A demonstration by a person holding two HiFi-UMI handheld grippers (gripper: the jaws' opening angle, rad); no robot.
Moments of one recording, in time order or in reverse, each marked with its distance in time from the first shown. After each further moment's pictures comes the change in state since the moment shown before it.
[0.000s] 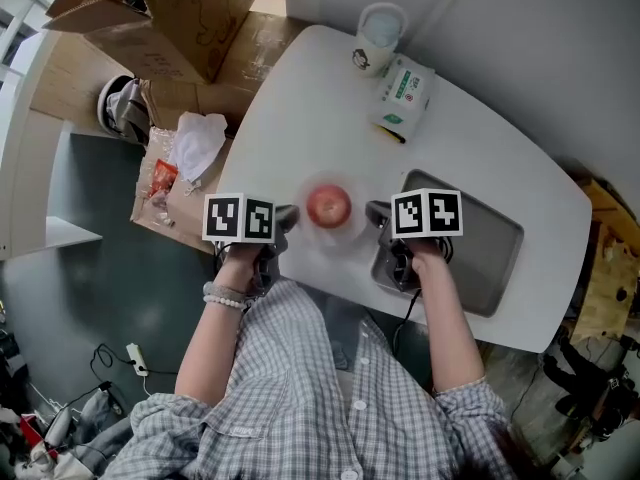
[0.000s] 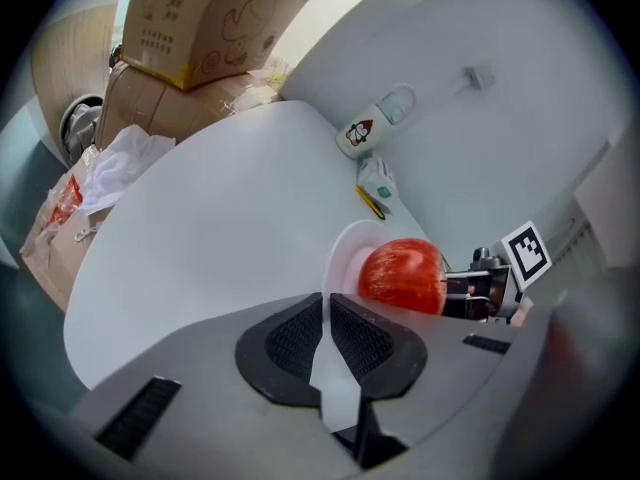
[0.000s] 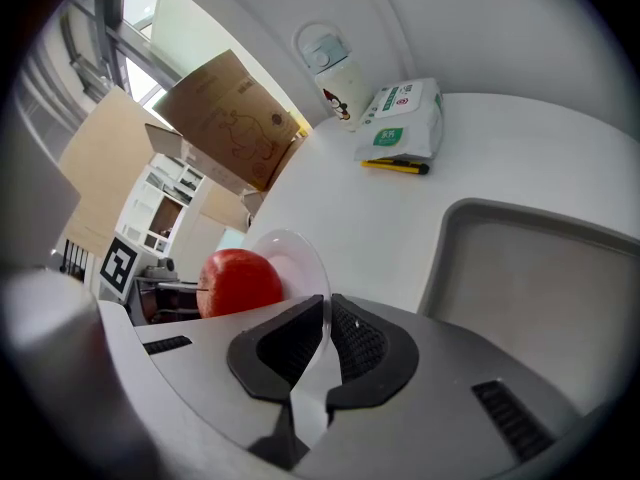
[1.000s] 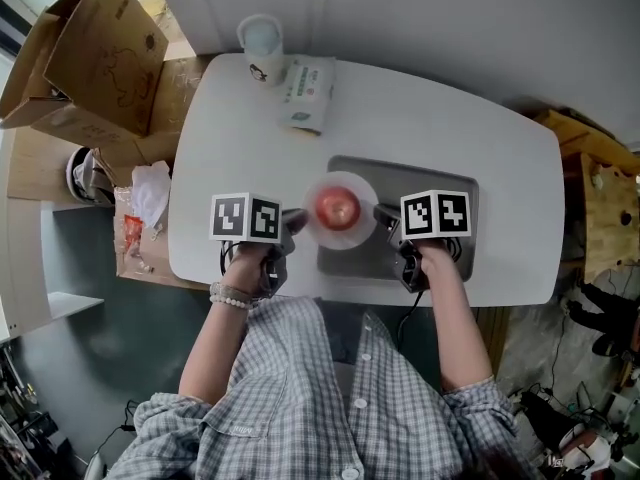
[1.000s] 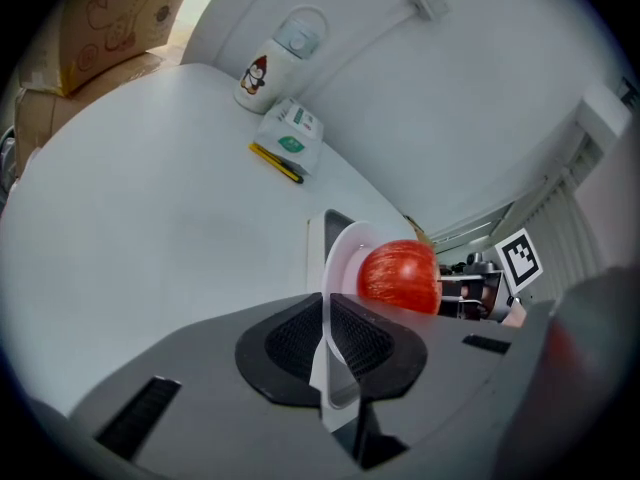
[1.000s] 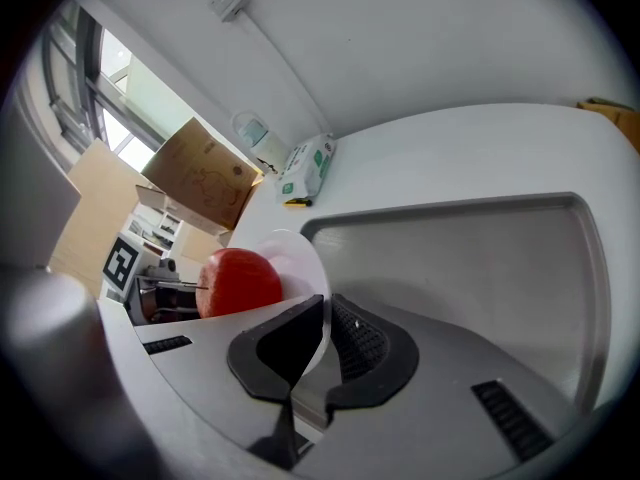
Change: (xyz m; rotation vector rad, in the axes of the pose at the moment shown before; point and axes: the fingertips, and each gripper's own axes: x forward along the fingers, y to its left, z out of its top) left arm 0.080 -0.134 -0.016 0.192 0.145 -0.109; right arm -0.109 -0.116 -0.038 0.195 -0.168 -0.076
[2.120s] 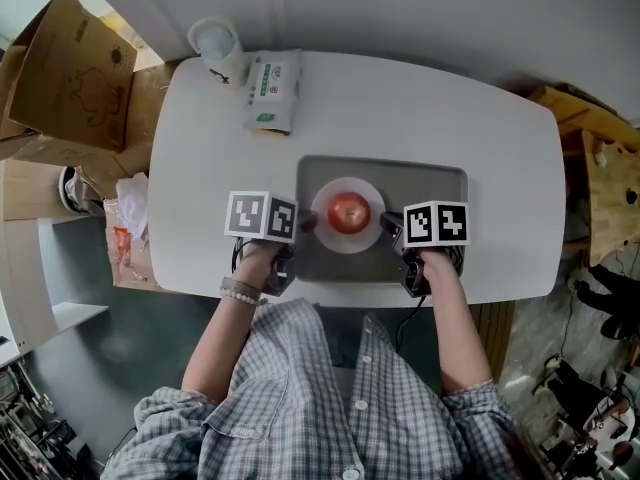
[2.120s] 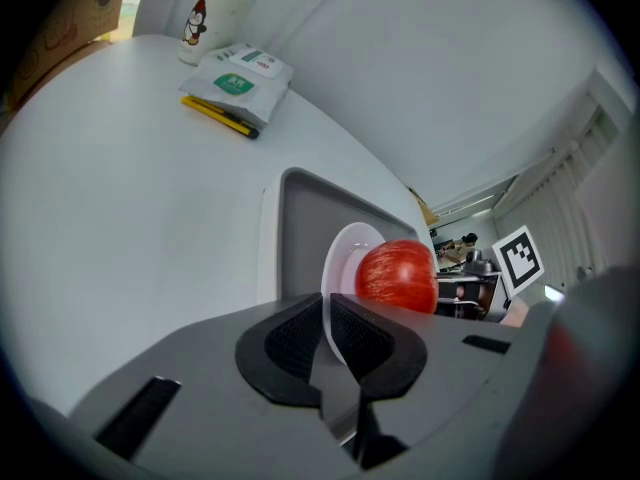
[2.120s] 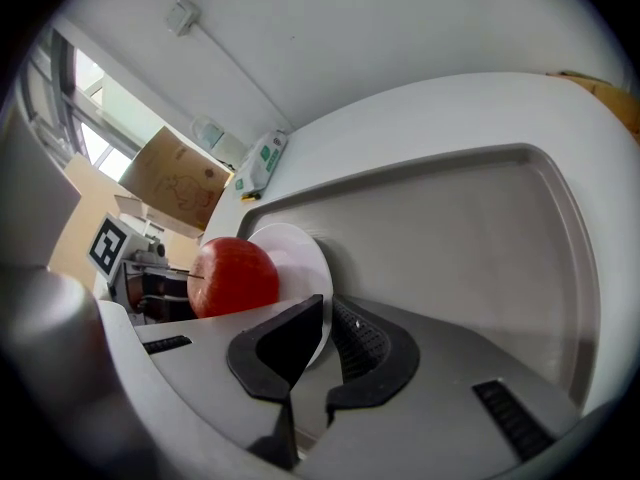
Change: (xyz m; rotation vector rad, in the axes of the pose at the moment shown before) left arm 0.076 -0.031 -0.011 0.068 0.143 0.021; right arm -0.003 -0.086 -0.027 0.086 0.021 -0.054
